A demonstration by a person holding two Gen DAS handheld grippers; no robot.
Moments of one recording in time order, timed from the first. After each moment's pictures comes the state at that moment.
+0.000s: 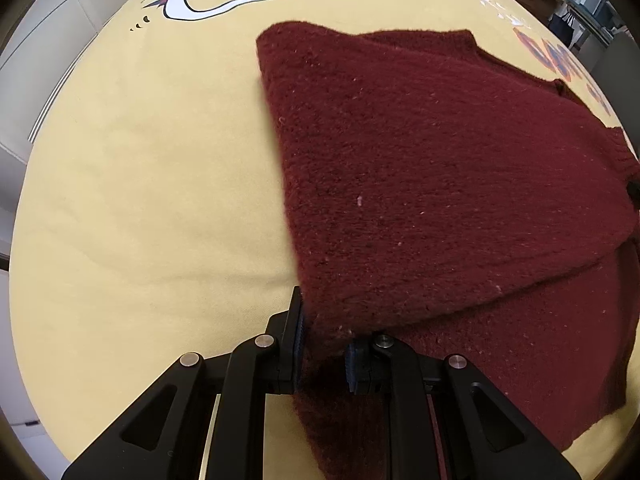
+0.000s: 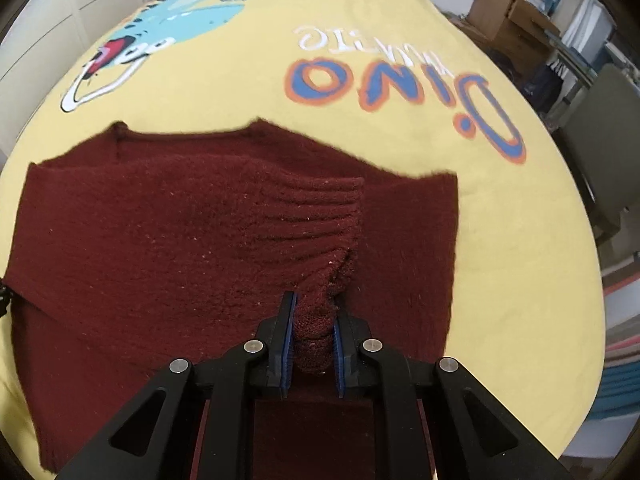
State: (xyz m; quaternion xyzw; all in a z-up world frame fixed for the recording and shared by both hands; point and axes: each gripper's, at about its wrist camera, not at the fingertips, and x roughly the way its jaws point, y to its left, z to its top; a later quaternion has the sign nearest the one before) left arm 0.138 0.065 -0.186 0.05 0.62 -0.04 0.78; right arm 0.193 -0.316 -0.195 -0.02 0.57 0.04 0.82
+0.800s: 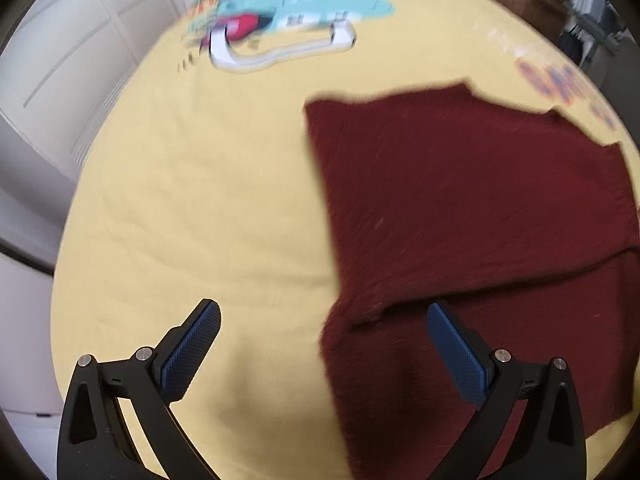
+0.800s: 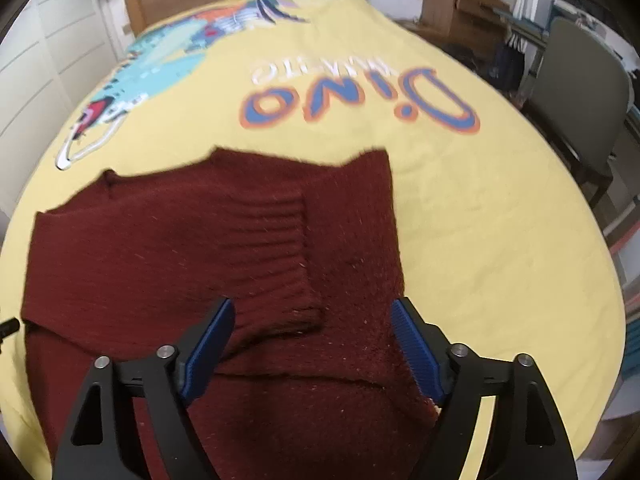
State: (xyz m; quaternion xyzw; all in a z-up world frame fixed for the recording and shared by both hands) left arm 0.105 0.063 -0.112 0.07 0.55 0.00 0.83; right arm 0.145 -0.352 -0.170 0.07 0.49 0.02 0.87
